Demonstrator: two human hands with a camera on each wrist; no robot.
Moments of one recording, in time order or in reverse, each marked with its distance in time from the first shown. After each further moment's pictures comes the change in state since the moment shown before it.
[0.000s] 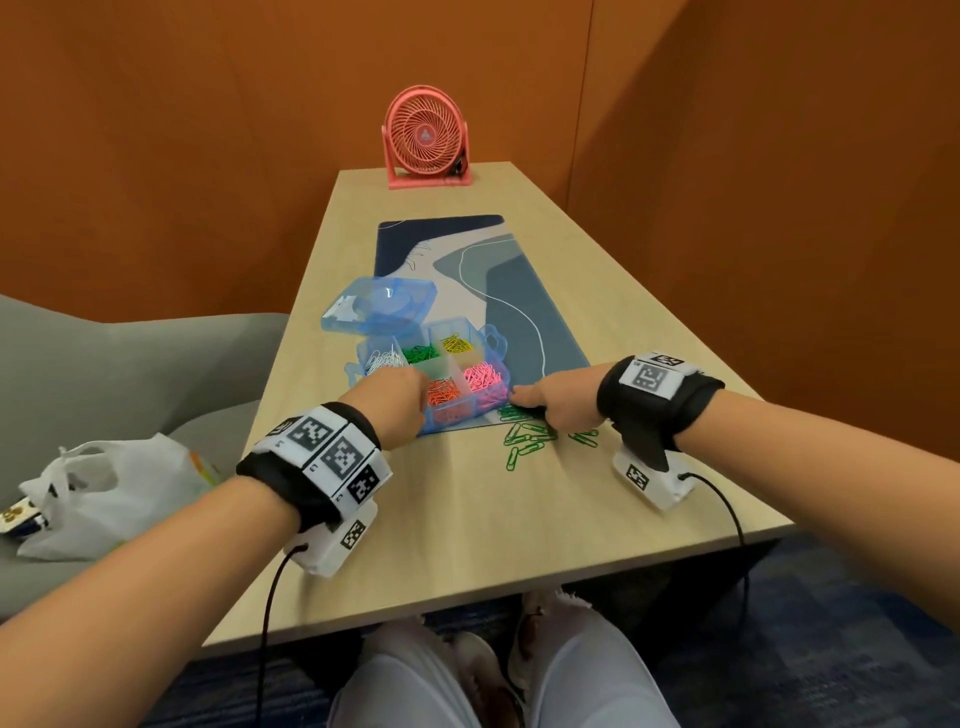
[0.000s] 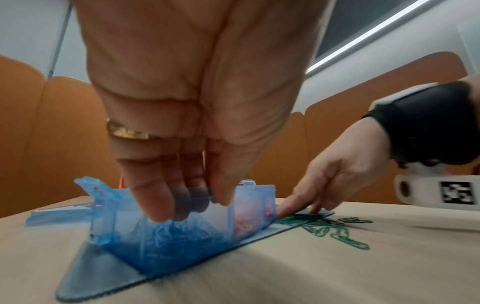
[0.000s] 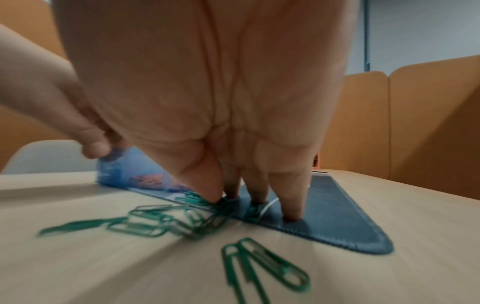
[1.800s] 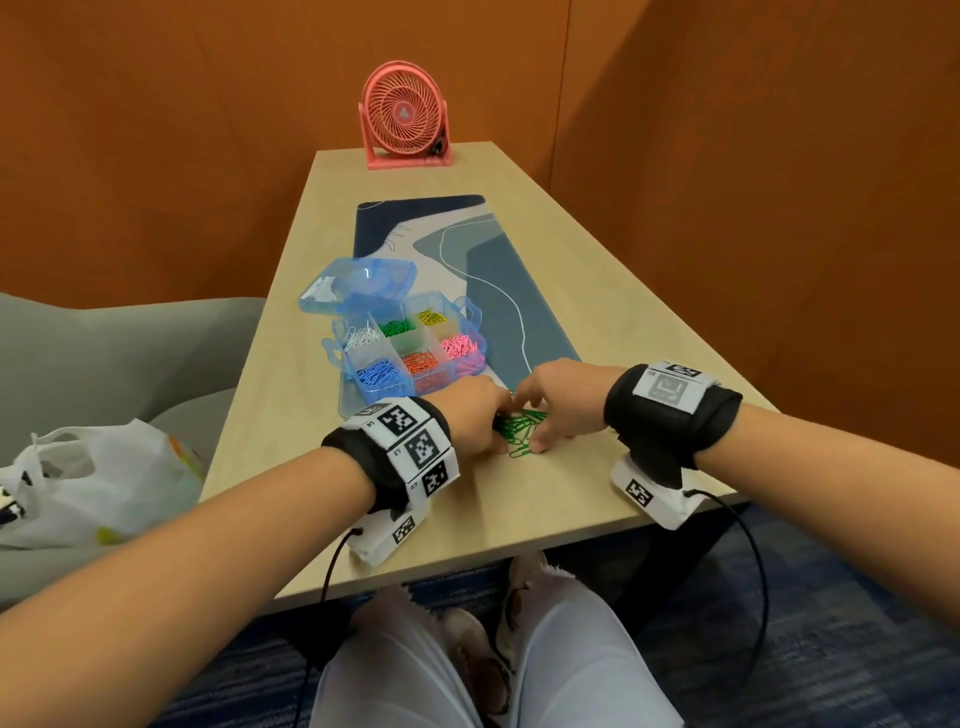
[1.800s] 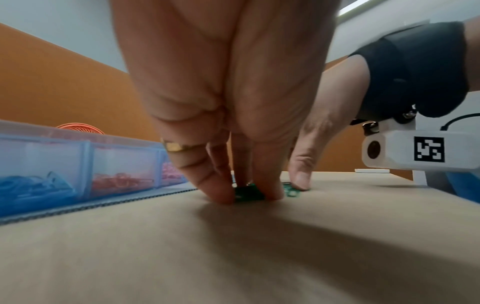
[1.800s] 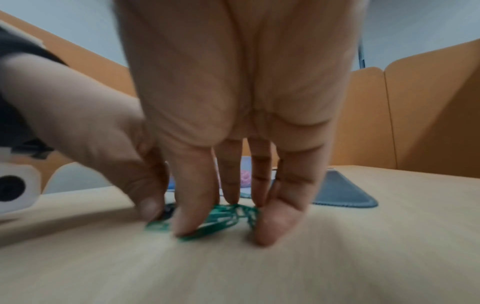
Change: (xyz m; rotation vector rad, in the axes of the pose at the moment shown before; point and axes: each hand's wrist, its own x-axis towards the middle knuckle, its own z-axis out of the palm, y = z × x) left_hand 0.002 0.079 0.028 -0.020 -0.145 0.304; right_hand -0.016 0.009 0.033 0.194 0.149 0.046
